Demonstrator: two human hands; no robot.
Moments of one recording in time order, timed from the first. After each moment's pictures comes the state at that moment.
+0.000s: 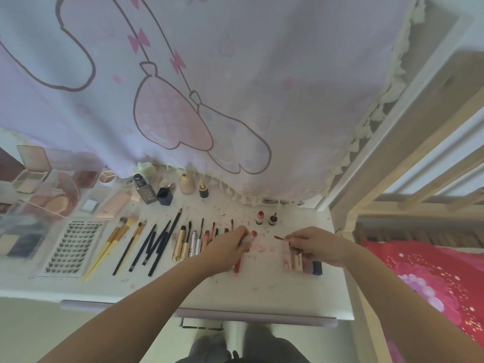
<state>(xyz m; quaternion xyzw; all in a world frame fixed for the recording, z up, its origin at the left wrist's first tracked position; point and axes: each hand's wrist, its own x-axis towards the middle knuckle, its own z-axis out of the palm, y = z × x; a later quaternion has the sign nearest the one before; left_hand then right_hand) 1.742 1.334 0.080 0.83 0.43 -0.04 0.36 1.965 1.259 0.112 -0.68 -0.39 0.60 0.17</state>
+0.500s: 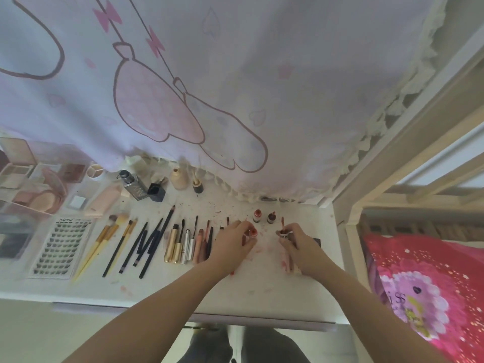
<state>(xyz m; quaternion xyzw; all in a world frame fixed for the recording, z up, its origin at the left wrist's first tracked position) 1.776 1.339 0.049 0.81 0.47 0.08 0.34 1.950 1.260 0.061 -0.75 -0.48 0.41 0.19</state>
